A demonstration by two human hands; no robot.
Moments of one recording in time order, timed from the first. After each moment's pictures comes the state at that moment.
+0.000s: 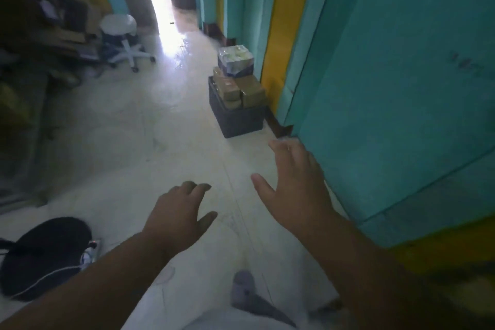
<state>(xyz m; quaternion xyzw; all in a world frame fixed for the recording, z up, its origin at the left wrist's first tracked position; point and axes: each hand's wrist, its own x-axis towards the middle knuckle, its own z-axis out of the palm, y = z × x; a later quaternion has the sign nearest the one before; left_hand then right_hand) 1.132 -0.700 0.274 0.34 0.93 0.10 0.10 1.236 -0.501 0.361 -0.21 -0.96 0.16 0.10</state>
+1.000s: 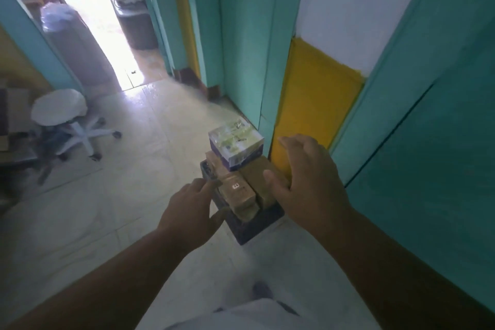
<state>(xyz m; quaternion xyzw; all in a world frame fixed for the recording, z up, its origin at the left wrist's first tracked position) 0.413 -0.386 0.290 0.41 0.90 0.13 0.12 0.554 -0.221 0.370 -0.28 -0.93 0.16 0.16</state>
